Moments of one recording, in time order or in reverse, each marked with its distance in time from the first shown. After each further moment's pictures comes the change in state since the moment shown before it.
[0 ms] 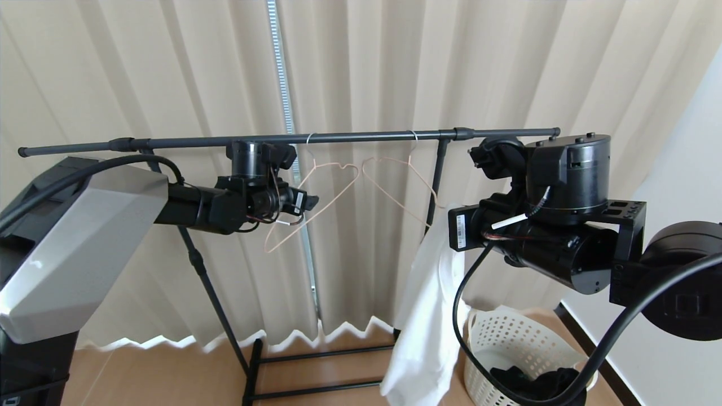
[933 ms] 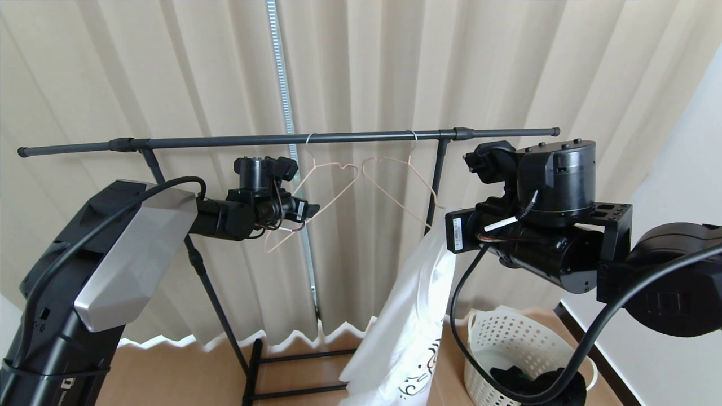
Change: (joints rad) left arm 0.043 0.173 -0.168 -0.002 -0.084 -0.006; right arm -0.010 0.029 -0.005 -0.003 0.000 0.000
